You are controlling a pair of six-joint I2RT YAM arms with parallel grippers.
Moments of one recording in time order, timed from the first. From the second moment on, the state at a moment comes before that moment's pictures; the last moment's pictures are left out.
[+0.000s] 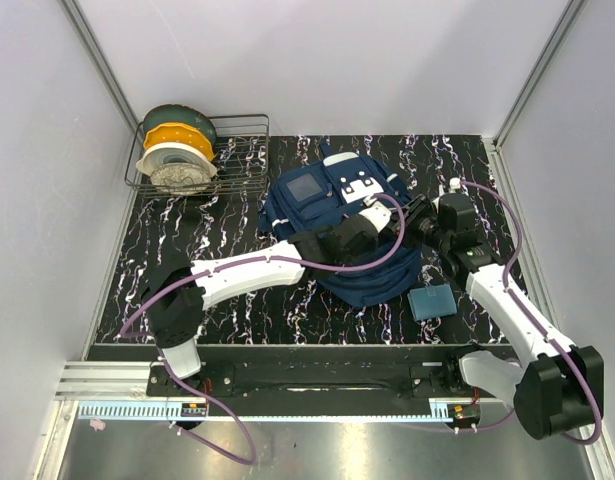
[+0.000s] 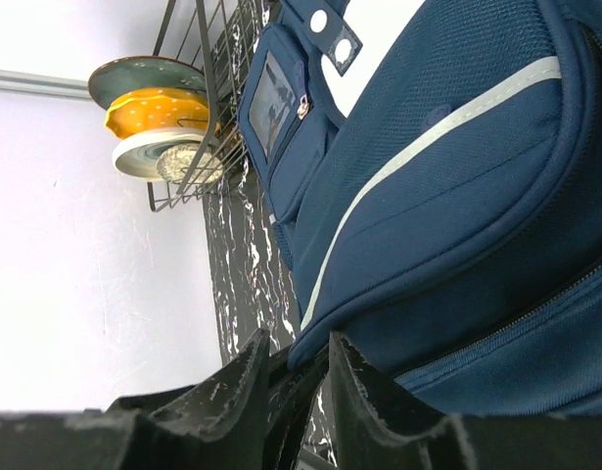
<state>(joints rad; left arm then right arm) -1.07 1.75 1.39 -0.39 -0.49 -0.07 0.25 1.10 0.76 -0.11 -0.32 1.06</state>
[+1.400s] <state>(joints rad) -1.02 1.72 1.38 -0.41 -0.40 -0.11 0.24 0.58 0.73 -0.92 0.30 1.06</state>
